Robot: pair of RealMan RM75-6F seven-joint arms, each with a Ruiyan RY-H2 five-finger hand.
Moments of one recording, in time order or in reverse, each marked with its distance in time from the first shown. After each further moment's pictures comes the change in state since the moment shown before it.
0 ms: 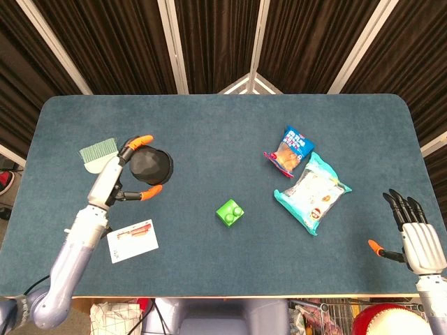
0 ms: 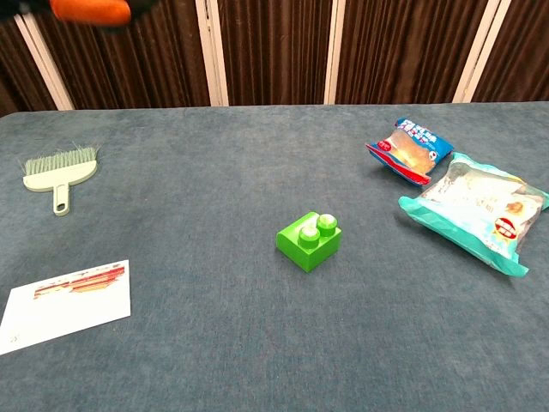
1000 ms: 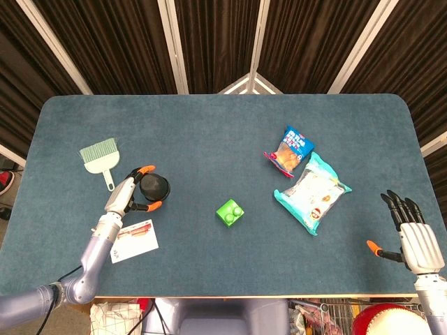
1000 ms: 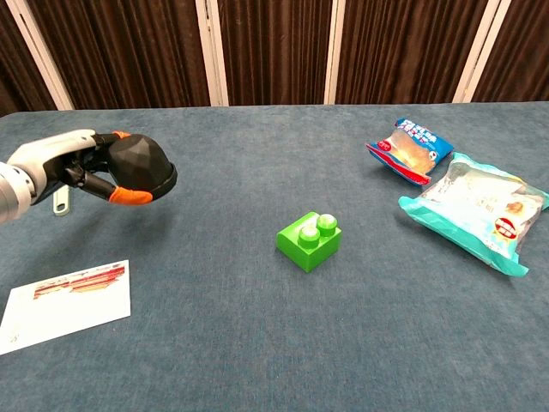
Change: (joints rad) left arm -0.068 -0.354 0.154 0.613 -0.107 -0.190 0.000; right arm 0.010 -0.006 -0.004 0.007 0.009 -0.026 0.003
